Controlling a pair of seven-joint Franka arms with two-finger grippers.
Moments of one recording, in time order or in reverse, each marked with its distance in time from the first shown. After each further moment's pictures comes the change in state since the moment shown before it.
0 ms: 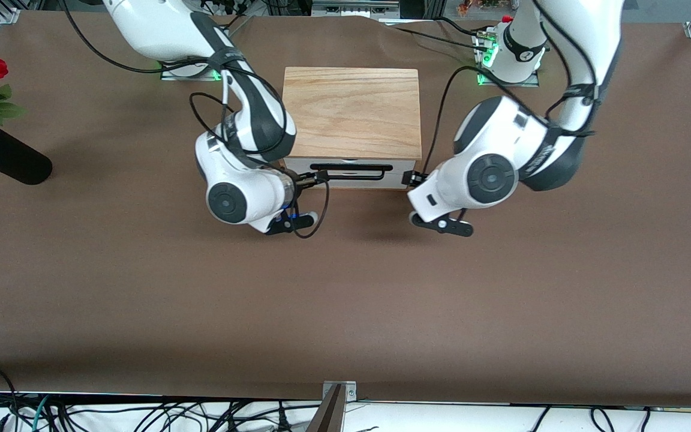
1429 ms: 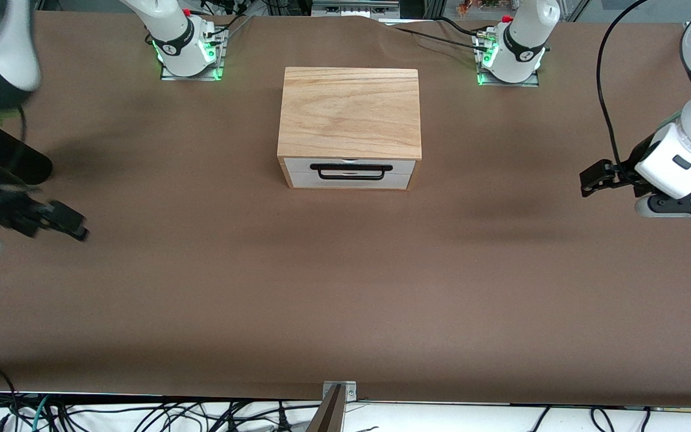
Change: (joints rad) left arm 0.116 -0.333 0.286 -0.050 0.108 -0.016 0.182; right arm -0.338 -0.437 -0.168 -0.031 -0.386 0.072 -0.063
